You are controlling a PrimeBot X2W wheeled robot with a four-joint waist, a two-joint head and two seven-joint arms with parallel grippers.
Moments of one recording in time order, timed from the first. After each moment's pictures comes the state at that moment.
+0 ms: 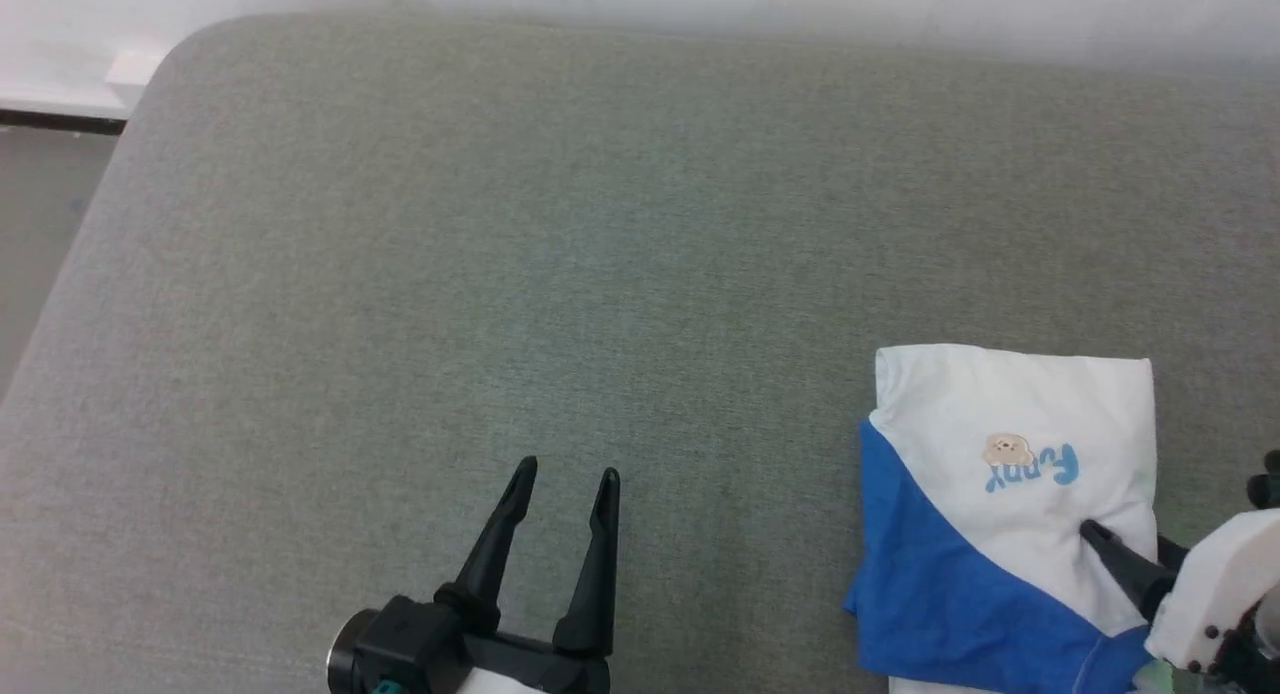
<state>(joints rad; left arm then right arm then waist) 0.10 0.17 -0.46 -0.22 -0.36 0.17 -0.24 0.02 -0.18 -0.27 -0.04 0.51 0.13 0.77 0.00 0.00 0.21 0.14</state>
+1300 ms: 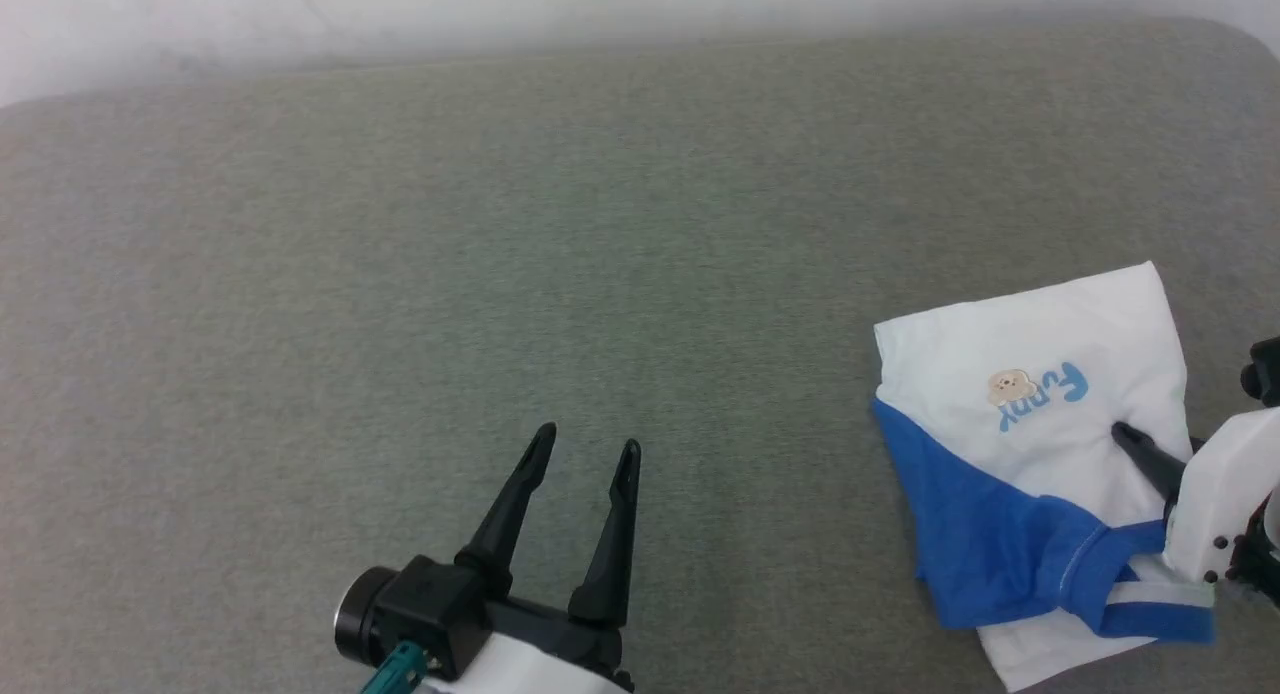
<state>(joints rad) 0.03 0.19 -0.50 -0.23 -0.34 0.19 -0.18 -0.15 -0.39 -0.07 0.06 0.53 0.13 0.68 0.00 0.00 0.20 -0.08</state>
